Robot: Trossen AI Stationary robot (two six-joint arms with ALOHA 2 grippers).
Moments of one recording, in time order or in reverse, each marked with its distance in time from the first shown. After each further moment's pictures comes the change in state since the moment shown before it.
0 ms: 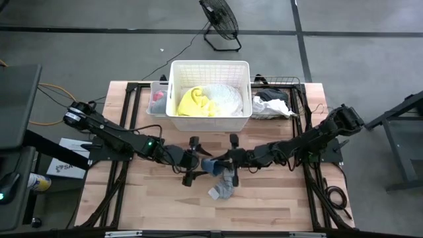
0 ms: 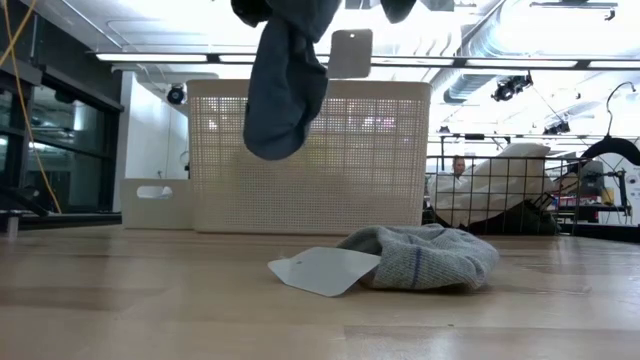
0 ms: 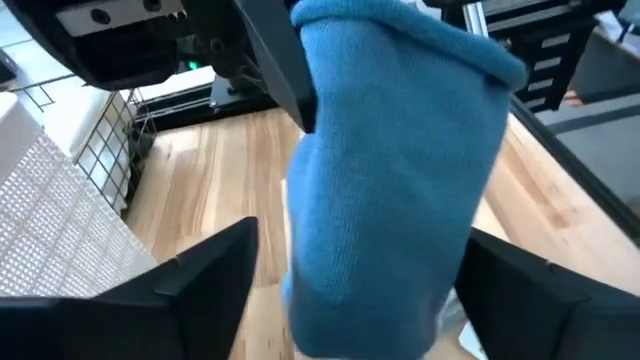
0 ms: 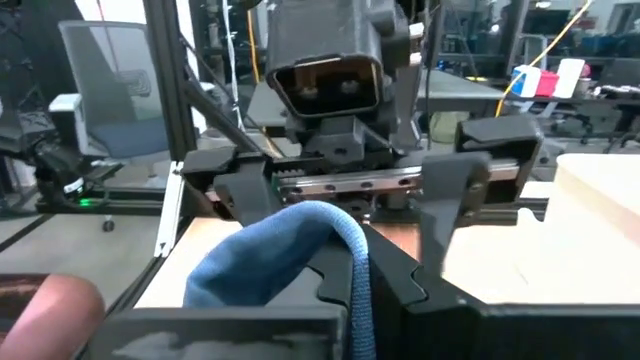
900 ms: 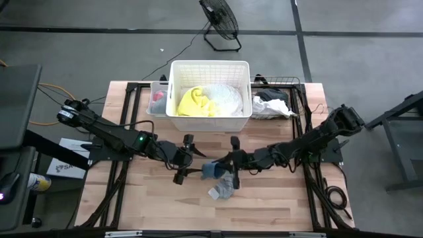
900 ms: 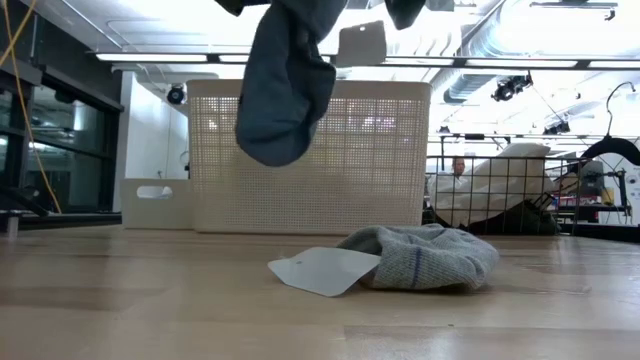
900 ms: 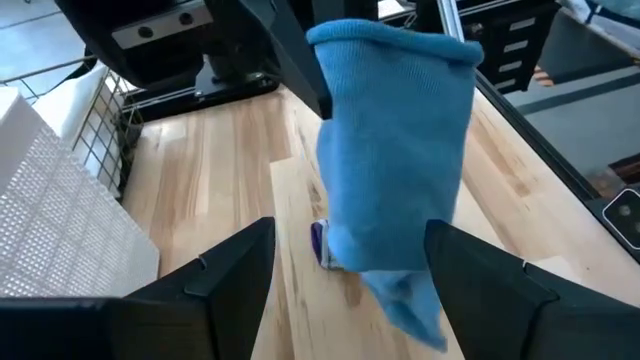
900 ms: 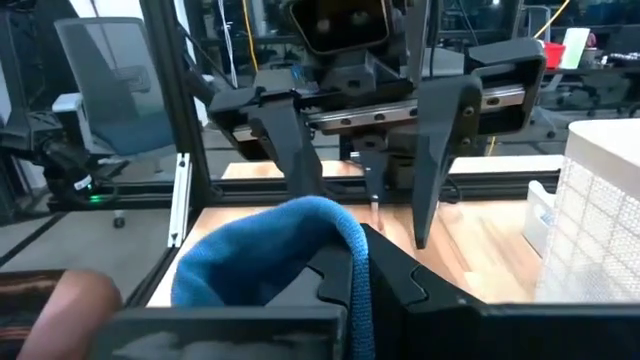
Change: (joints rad) left arm 0.001 -0.109 0.000 -0.154 0.057 0.007; right arm 0.029 -0.001 0.000 -0.042 0.027 0.075
